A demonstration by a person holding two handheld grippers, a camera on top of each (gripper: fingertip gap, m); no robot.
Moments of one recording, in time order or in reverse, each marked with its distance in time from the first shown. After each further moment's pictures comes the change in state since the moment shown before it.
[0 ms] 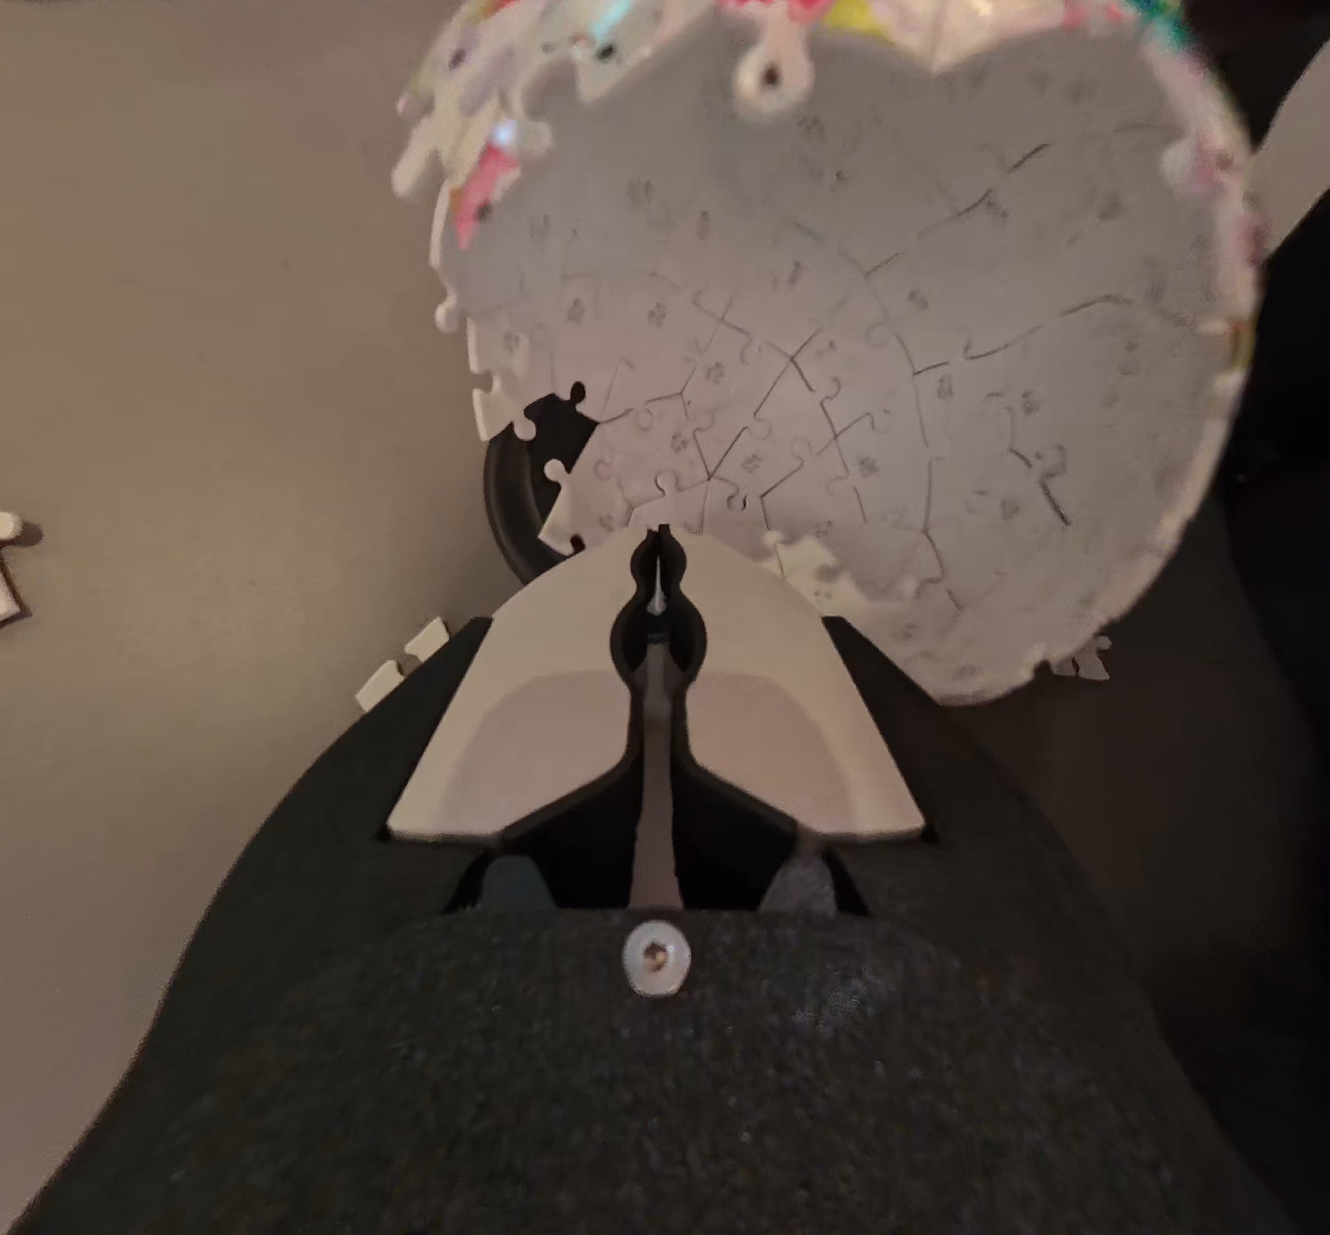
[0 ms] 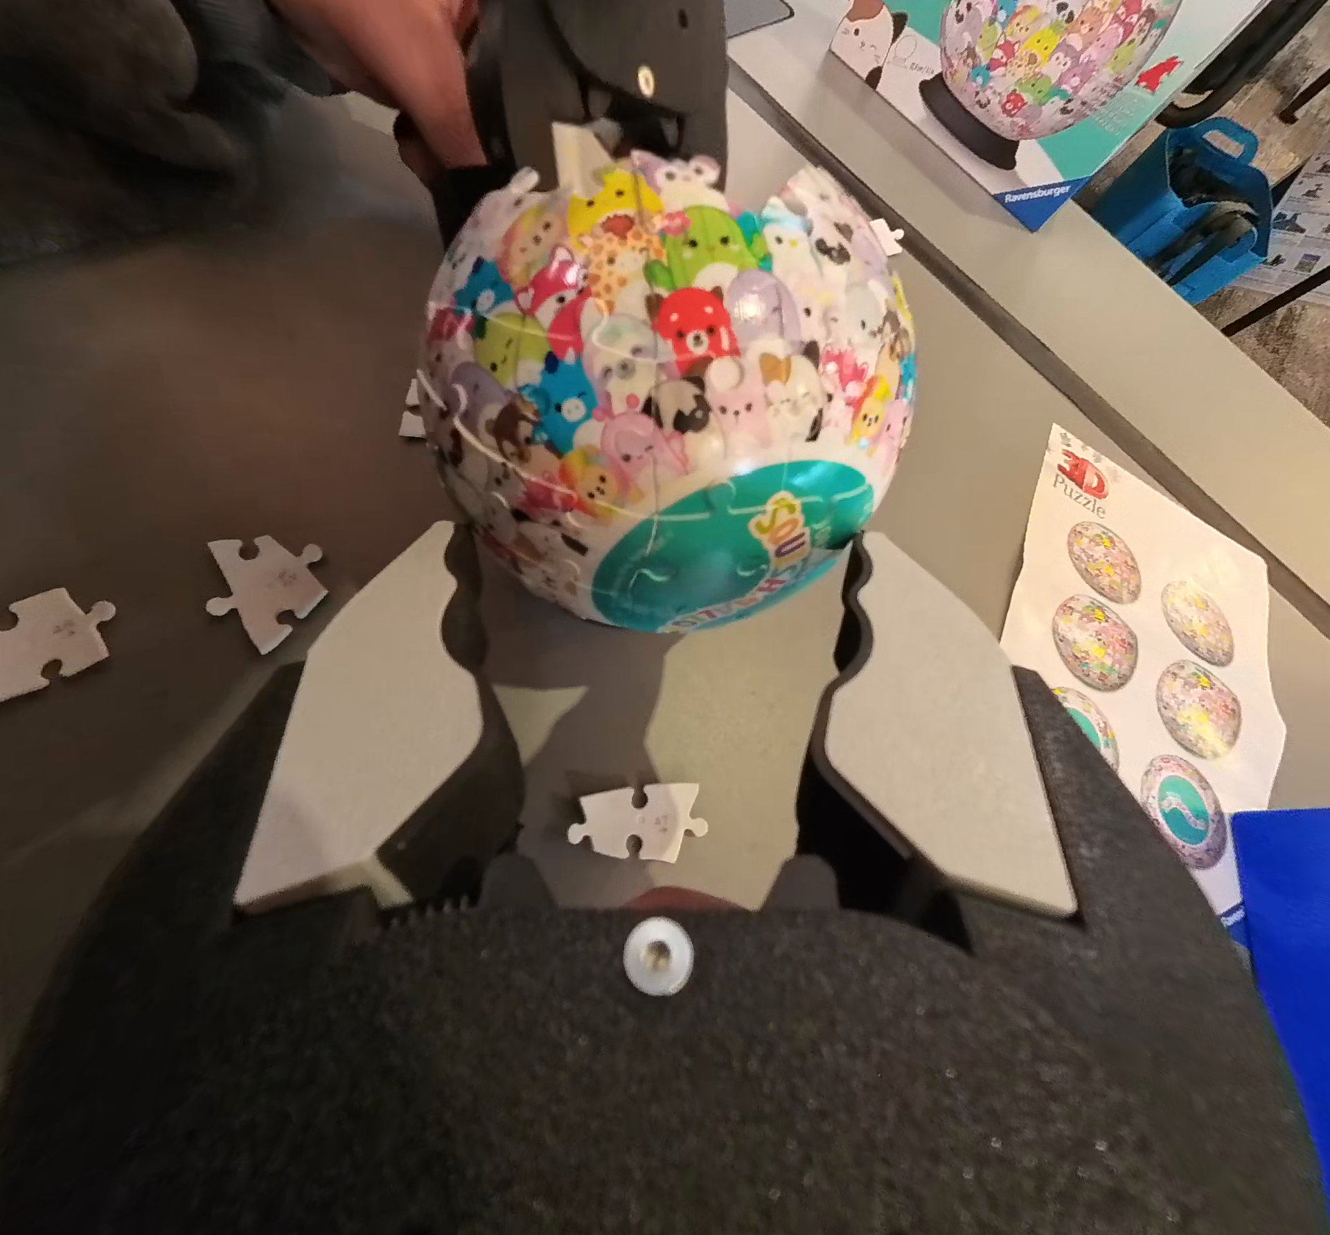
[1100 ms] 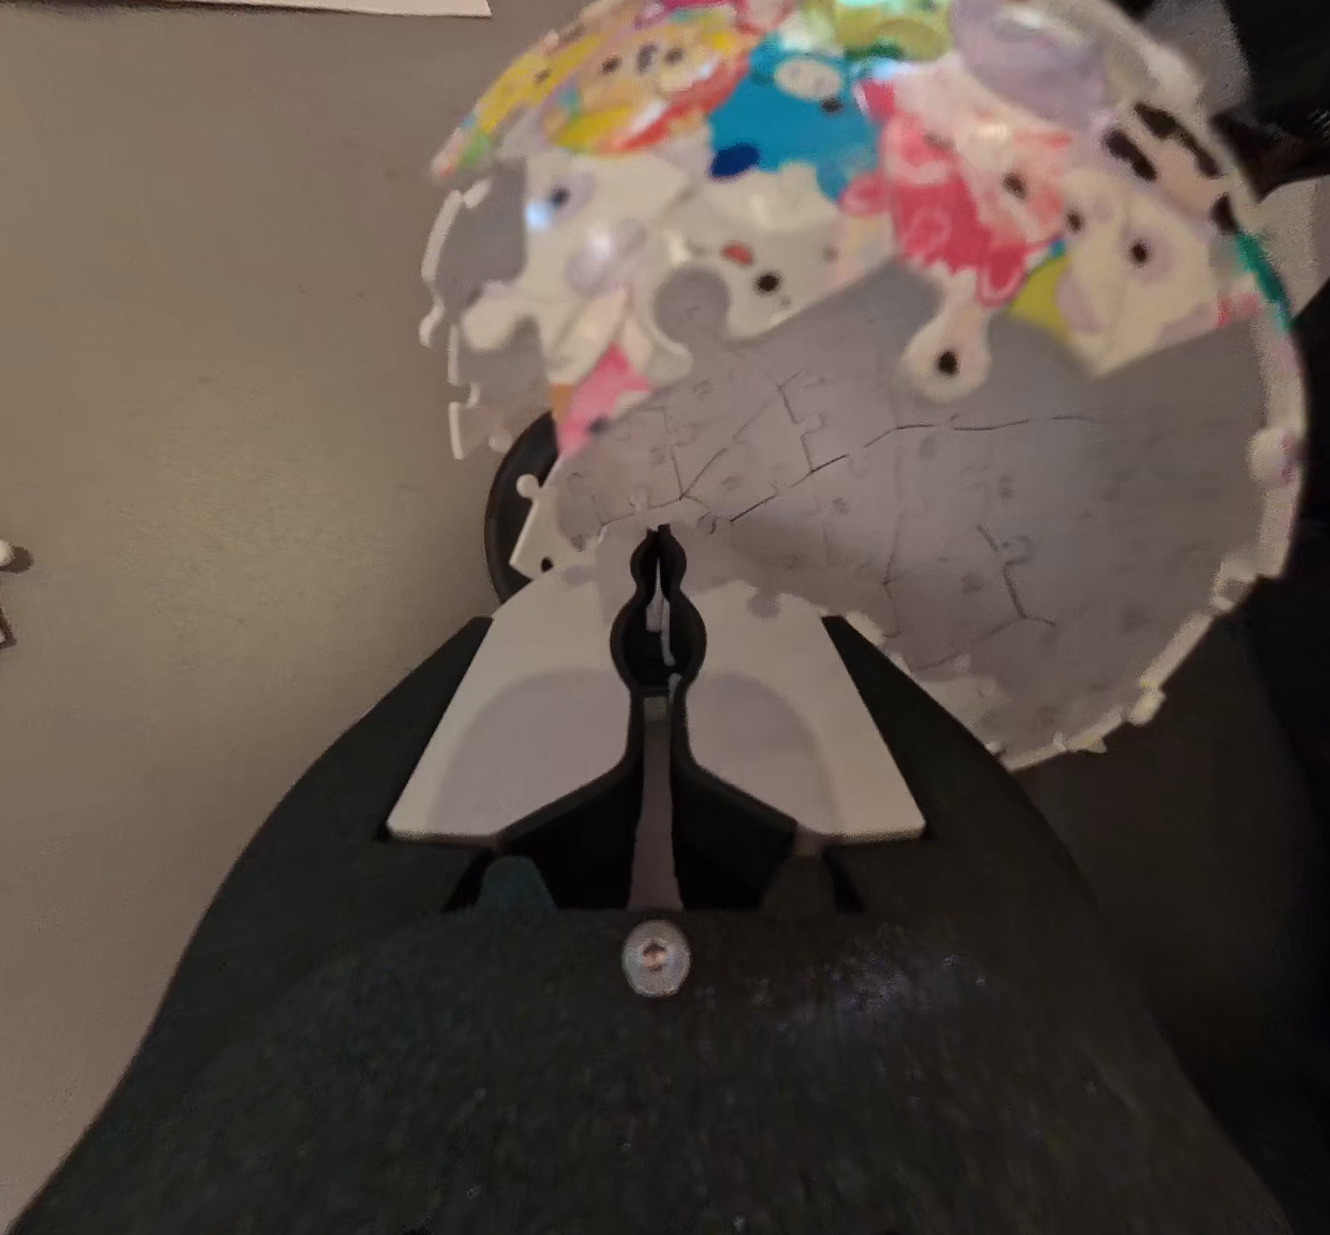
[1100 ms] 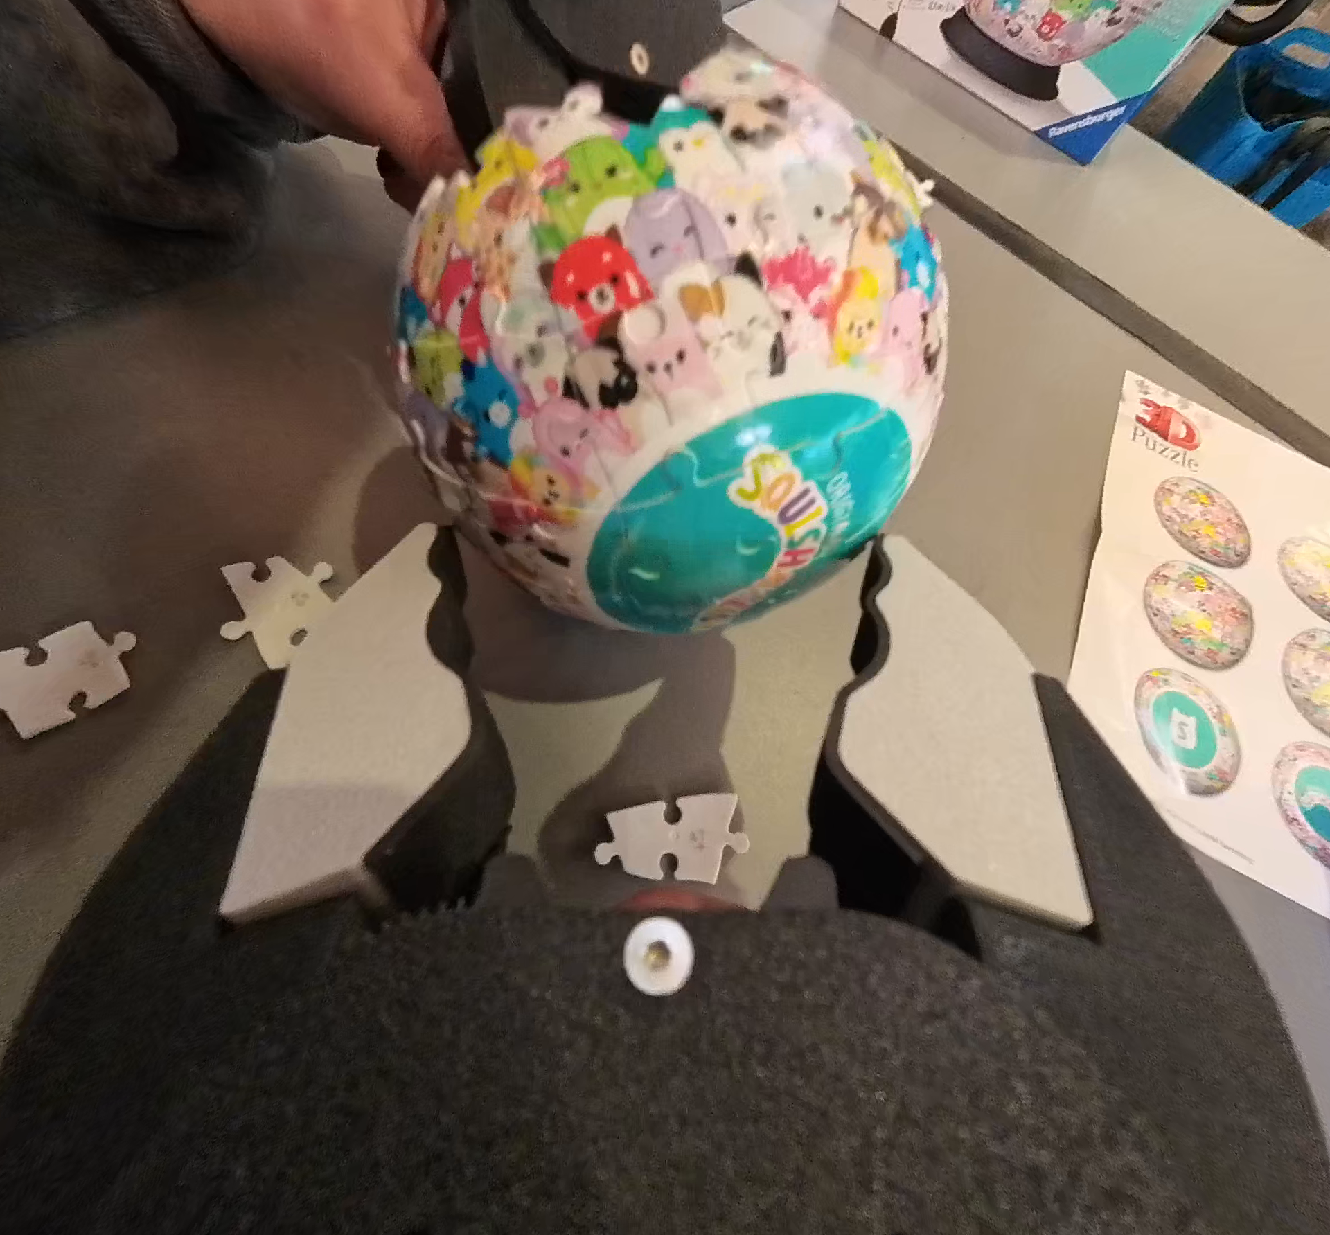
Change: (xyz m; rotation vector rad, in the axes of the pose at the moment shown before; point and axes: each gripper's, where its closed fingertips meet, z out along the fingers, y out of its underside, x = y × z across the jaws) left arm -0.001 -0.012 0.009 0.022 -0.049 -0.053; right arm -0.002 0.010 0.011 0.012 -0.044 0.114
